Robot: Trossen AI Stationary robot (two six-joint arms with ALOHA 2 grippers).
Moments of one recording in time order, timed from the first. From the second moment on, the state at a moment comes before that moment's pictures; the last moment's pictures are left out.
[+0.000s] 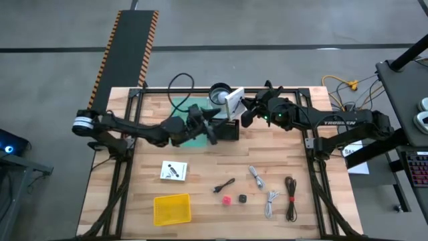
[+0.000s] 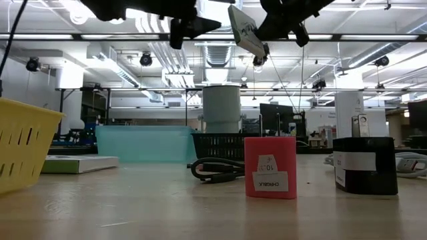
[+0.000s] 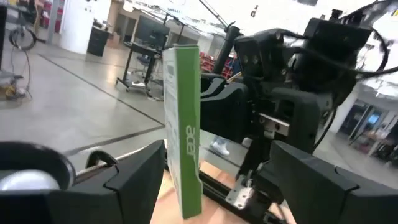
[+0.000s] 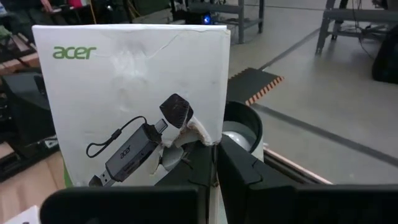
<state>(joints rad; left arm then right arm) -0.03 1.50 0.92 0.75 -0.50 -0.31 -0.13 1.21 0.96 -0.07 0.55 0.35</state>
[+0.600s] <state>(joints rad) 0.05 1.57 1.00 0.75 -0.54 -0.29 -0.12 1.21 0.97 -0.07 0.55 0.33</state>
